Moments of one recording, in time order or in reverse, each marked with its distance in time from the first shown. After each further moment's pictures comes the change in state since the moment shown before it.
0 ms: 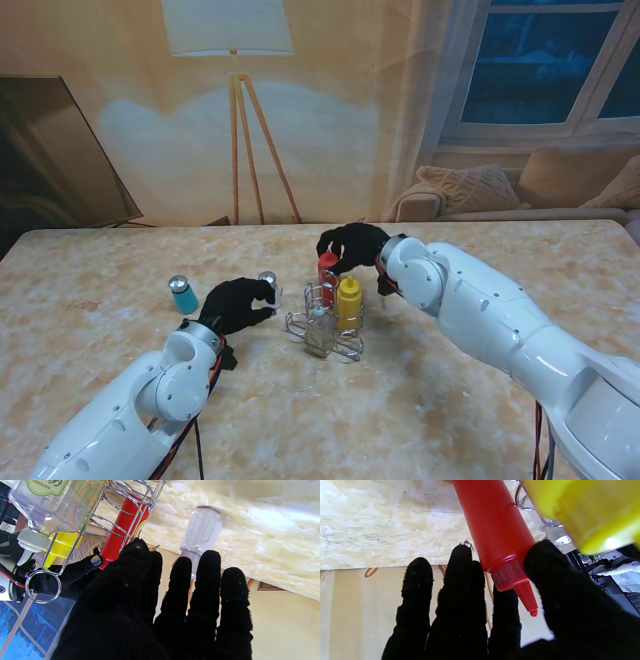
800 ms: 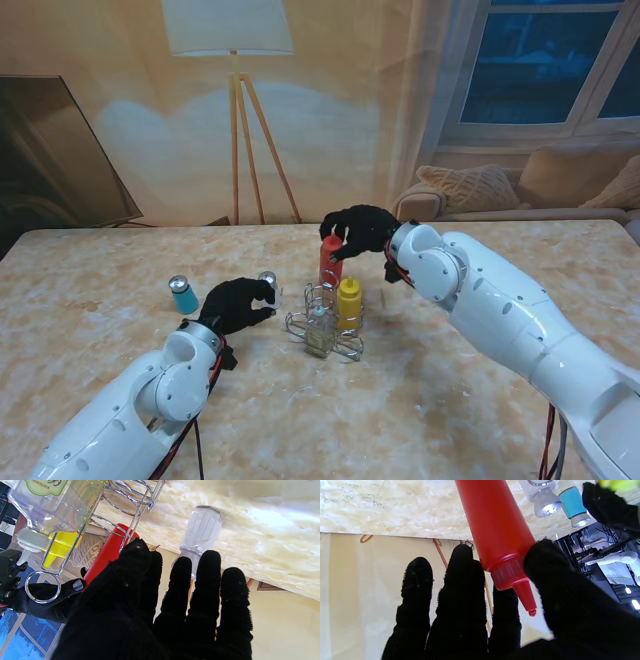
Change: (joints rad) left arm 0.000 0.000 -0.001 0.001 0.000 0.000 0.001; right arm -0.066 0.071 0.146 -0.184 -0.091 -0.006 0.030; left_hand 0.000 0.000 0.000 0.000 0.000 0.000 0.000 -0.008 0.000 0.000 0.000 0.000 0.000 0.000 0.000 0.000 0.000 0.000 0.000 0.000; right_hand 0.003 -0.002 -0.002 0.000 0.002 -0.001 0.007 -0.001 0.013 -0.001 -0.003 0.022 0.012 -0.008 0.004 0.018 0.009 0.000 0.000 0.012
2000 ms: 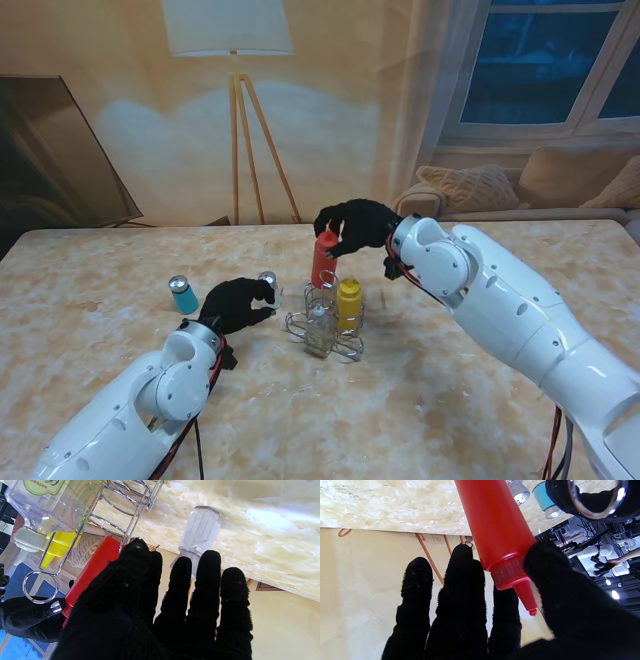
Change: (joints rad) left arm -0.003 -0.001 0.002 0.004 -0.004 0.004 0.001; right arm -0.042 0.034 0.077 -0.126 0.032 -0.023 0.092; left_hand 0.000 0.000 0.000 0.000 0.000 0.000 0.000 -0.001 0.000 0.000 0.000 0.000 0.000 0.000 0.000 0.000 0.000 0.000 0.000 -0.001; right_hand 0.000 -0.008 0.000 0.000 0.001 -0.009 0.010 0.000 0.006 0.000 -0.003 0.000 0.000 0.000 0.000 0.004 0.001 0.000 -0.001 0.008
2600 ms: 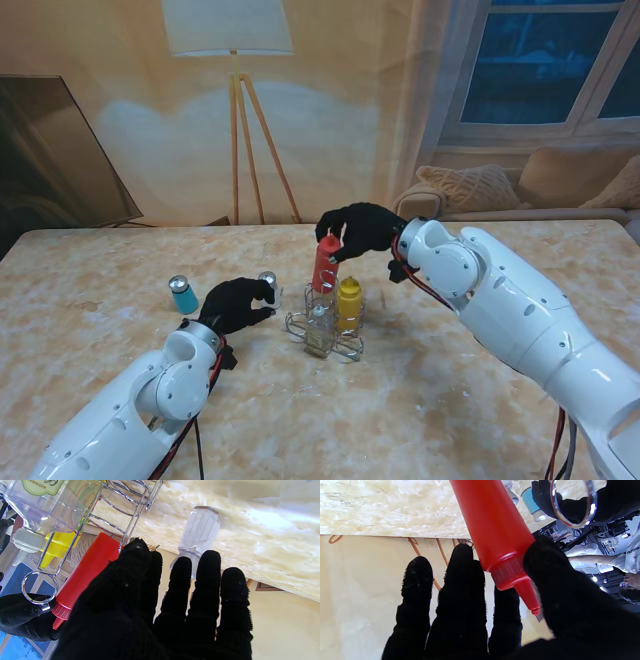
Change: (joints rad) left arm -0.002 0.000 0.002 0.003 0.000 0.000 0.000; right arm -0.013 0.011 0.024 0.012 0.033 -0.079 0.021; left_hand 0.000 0.000 0.000 0.000 0.000 0.000 0.000 0.000 0.000 0.000 0.000 0.000 0.000 0.000 0.000 0.000 0.000 0.000 0.000 0.000; right_hand 0.009 -0.016 0.000 0.000 0.001 -0.016 0.002 0.000 0.001 0.000 -0.023 0.000 0.012 0.000 -0.026 0.000 0.007 0.000 -0.025 0.000
